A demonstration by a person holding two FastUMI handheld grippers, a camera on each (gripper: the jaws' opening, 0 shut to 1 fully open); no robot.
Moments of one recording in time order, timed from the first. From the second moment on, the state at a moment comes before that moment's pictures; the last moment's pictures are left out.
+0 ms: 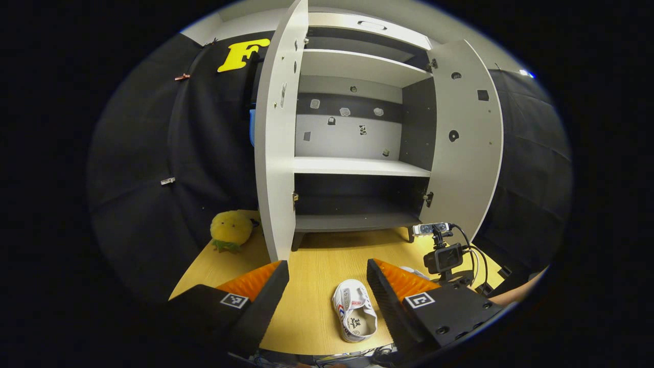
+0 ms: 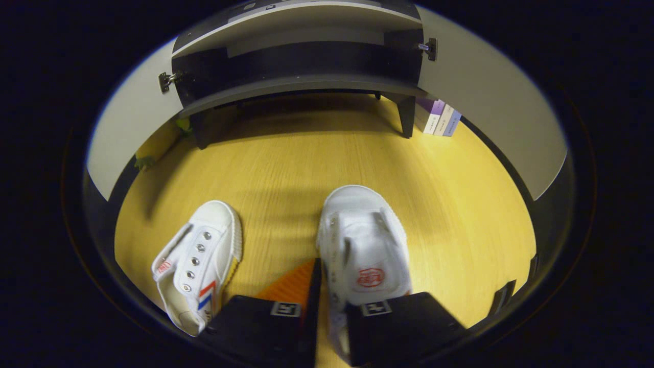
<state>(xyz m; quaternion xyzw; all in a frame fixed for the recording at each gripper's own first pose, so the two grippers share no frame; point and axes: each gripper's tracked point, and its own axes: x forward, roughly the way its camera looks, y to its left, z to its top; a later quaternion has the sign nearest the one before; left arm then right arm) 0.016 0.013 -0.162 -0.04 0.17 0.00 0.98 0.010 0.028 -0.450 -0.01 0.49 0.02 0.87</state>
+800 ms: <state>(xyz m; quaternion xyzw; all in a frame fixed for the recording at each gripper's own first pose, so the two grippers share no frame) 0.009 0.007 -0.158 -0.03 0.16 -0.01 0.99 0.017 0.042 -0.410 0.01 0.43 0.05 0.90</state>
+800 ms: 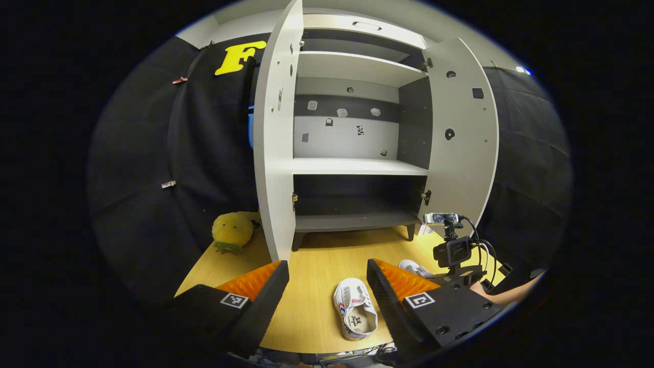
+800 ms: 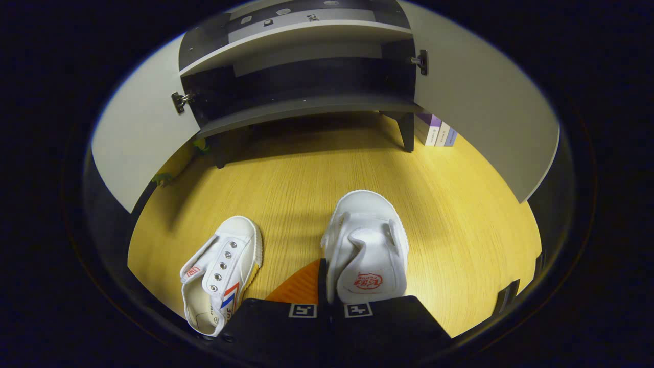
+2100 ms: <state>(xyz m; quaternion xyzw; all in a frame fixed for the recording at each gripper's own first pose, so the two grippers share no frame) 0.029 0.030 -0.106 -0.02 0.09 0.00 1.00 0.277 0.089 -0.053 -0.10 0.17 0.10 0.98</state>
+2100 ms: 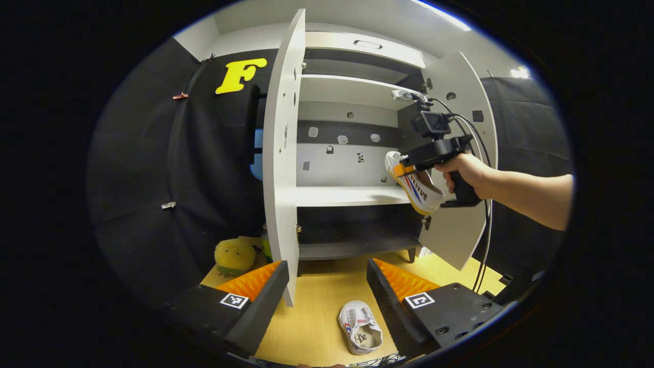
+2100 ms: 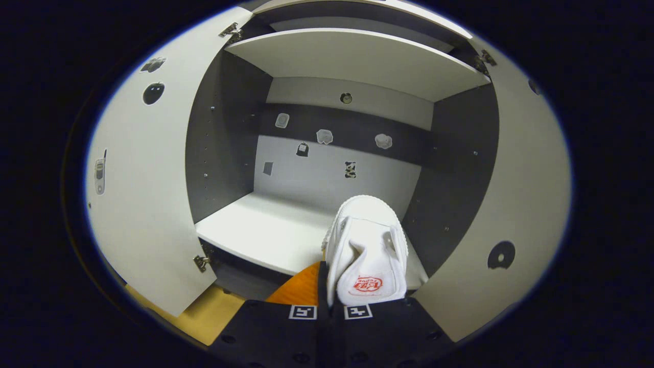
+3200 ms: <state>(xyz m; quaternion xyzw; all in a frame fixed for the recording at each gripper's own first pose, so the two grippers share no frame) 0.076 0.037 -0.102 -0.02 0.11 0.15 0.98 0.482 0.095 -0.139 -0.10 0.28 0.11 0.95</state>
